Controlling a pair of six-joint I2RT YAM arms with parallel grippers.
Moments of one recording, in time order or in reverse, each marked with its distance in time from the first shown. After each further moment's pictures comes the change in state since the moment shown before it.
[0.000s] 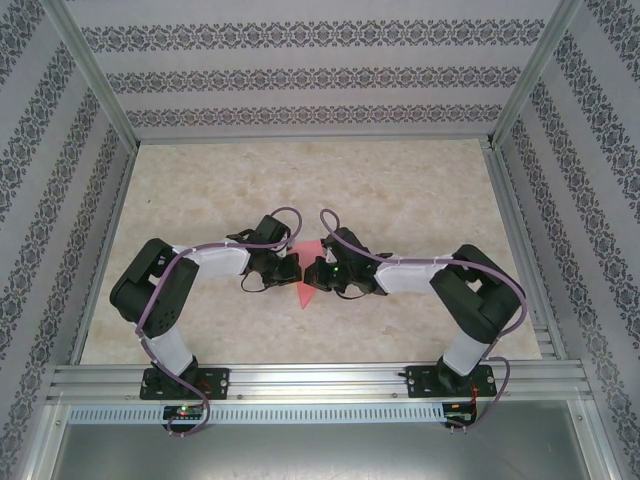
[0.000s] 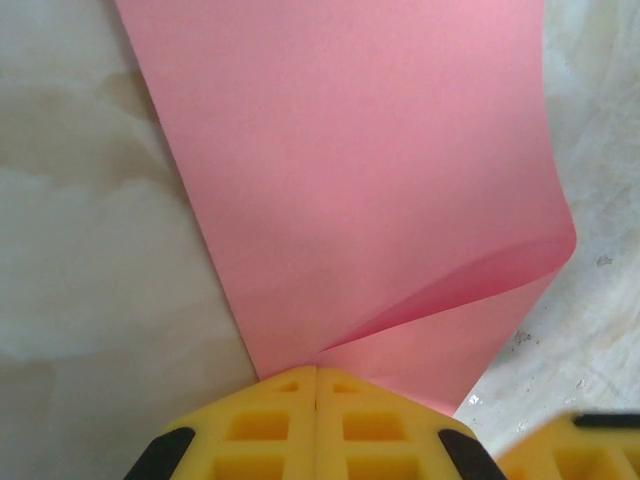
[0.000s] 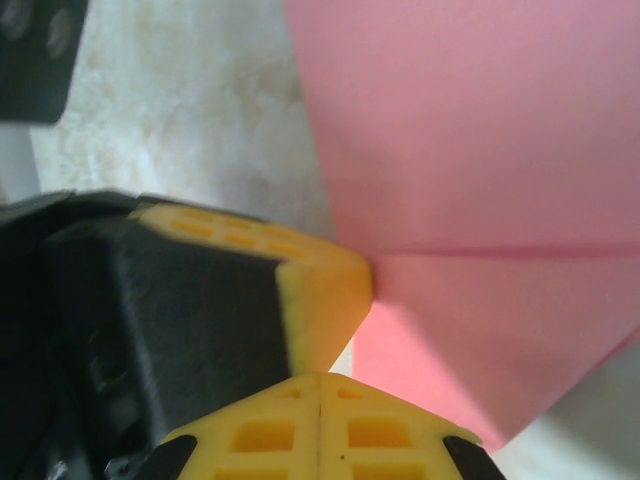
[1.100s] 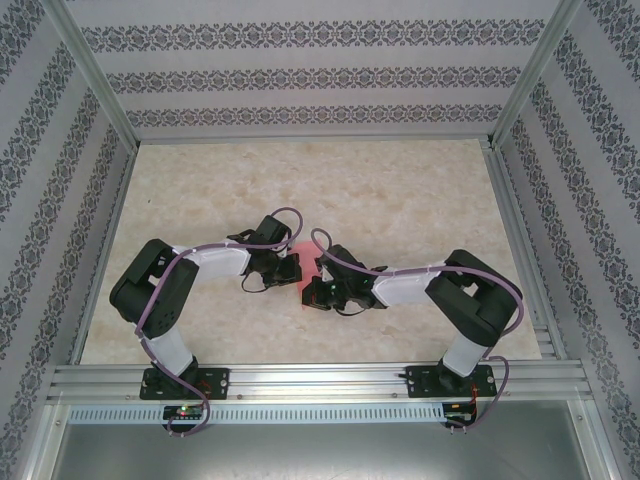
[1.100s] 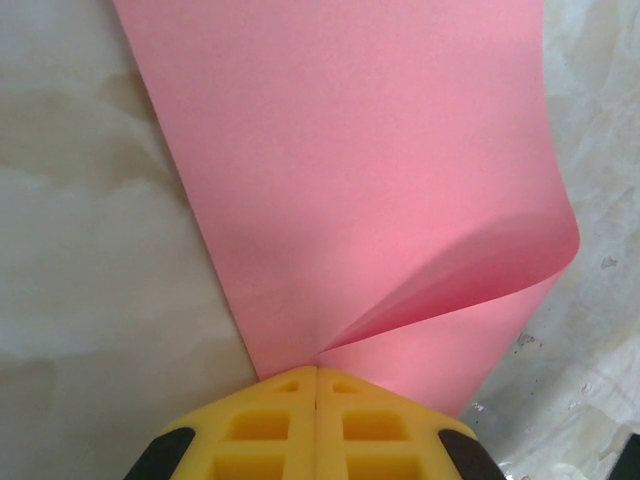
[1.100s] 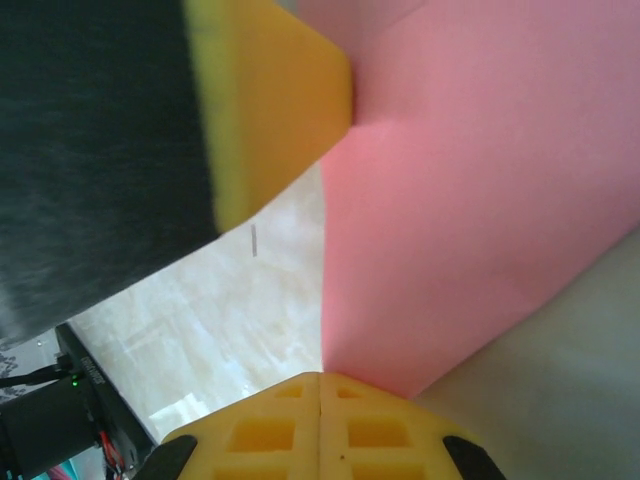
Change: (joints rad) left arm -0.007 -0.003 0.000 0.000 -0.019 0.000; right arm 0.082 0.002 -0.067 0.014 -0.014 -0.008
